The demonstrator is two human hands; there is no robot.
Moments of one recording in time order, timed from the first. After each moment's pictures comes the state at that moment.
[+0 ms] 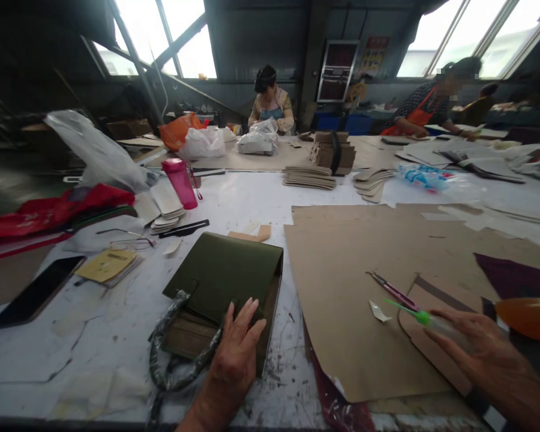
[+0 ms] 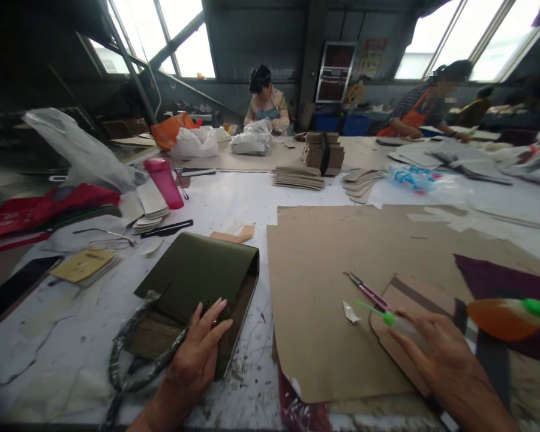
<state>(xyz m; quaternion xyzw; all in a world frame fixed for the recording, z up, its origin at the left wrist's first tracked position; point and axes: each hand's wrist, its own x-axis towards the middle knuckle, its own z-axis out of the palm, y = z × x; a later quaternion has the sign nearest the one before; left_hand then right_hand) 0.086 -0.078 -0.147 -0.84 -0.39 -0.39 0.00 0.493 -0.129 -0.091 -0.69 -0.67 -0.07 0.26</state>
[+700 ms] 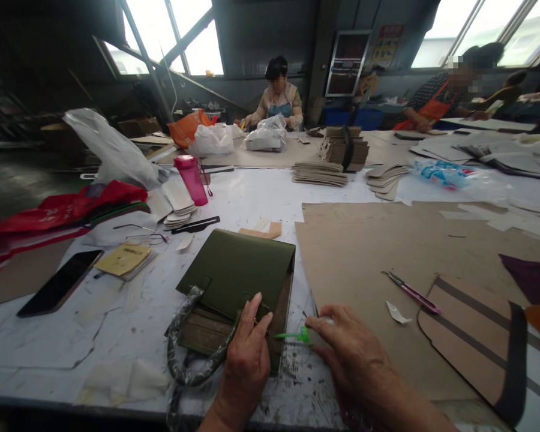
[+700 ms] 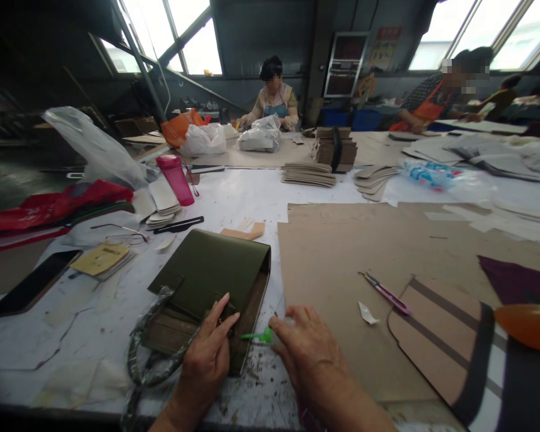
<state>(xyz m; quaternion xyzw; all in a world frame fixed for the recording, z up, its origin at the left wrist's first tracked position) 0.091 -0.080 -0.150 -0.77 -0.45 -0.46 0.00 0.288 -0.094 -0.084 -0.51 -0.83 0.04 0.22</state>
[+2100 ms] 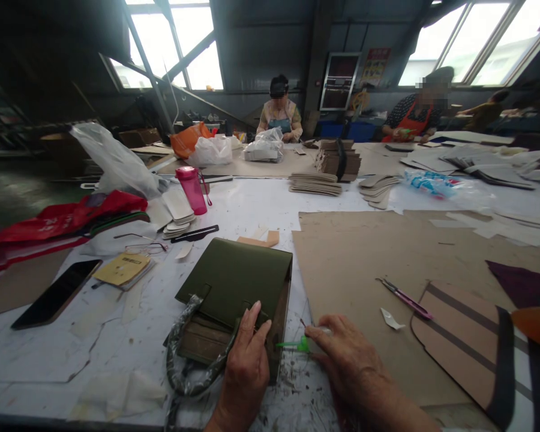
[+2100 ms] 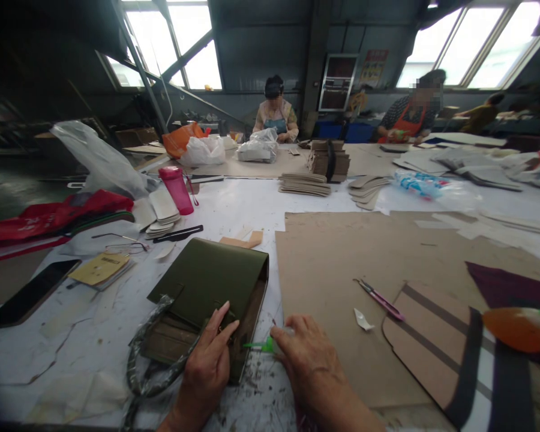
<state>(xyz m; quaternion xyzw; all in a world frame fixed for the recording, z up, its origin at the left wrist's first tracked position) 0.092 -0.079 -0.156 -0.77 -0.46 -0.44 0.04 0.292 -0.097 -0.093 -0.54 -0.82 0.00 0.18</state>
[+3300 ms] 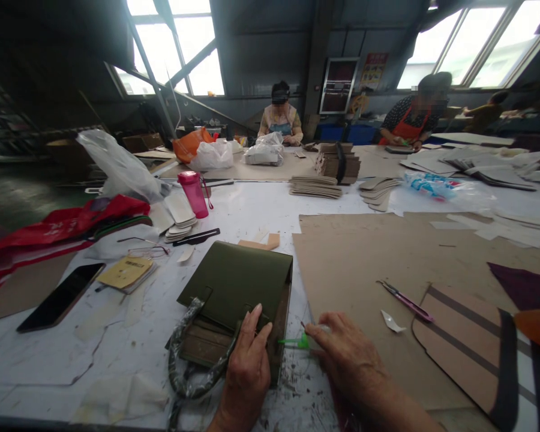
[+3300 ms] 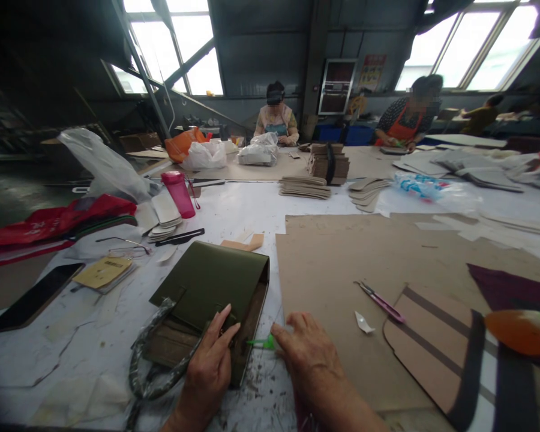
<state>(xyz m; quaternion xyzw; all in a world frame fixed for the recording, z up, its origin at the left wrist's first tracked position) 0.093 -0.080 -0.154 -0.77 -0.46 -0.44 0.06 0.292 -0.091 -0.090 -0.53 -0.83 -0.01 0.17</state>
